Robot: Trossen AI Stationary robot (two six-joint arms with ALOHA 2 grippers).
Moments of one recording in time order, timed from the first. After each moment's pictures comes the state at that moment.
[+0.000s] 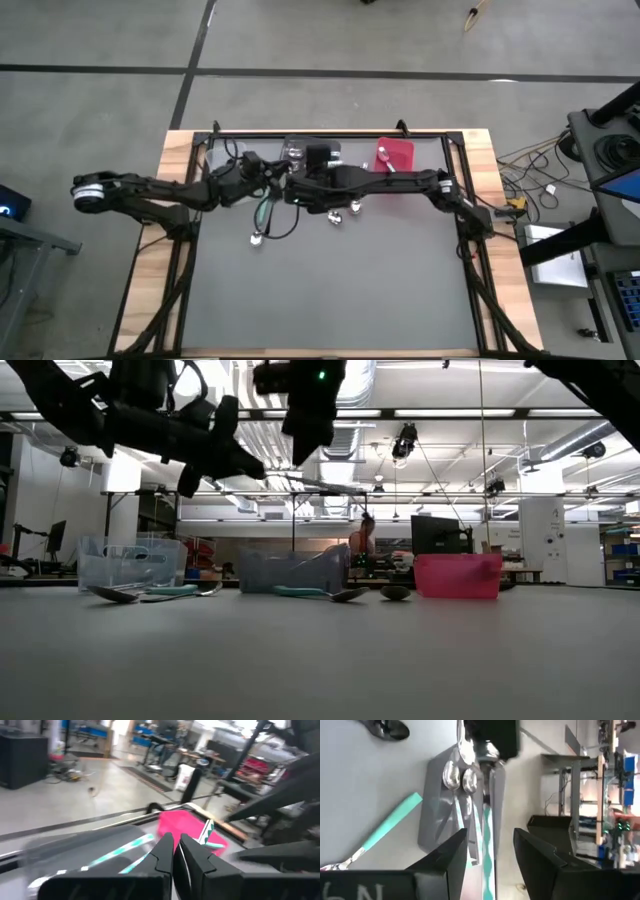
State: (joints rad) left arm 0.23 1.19 0.39 0.75 -0.38 -0.39; right arm 0.00 2.22 2.27 -1.15 0.75 -0.28
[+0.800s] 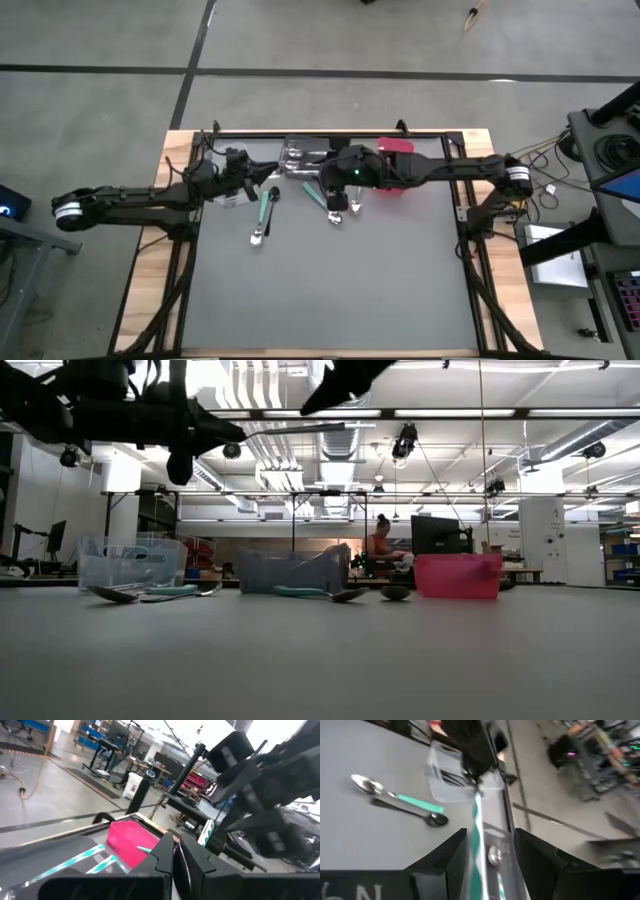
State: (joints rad) left arm 0.36 0.91 0.28 0.73 0.00 -0.49; right arm -0.08 1.66 1.53 -0.38 0.26 -0.47
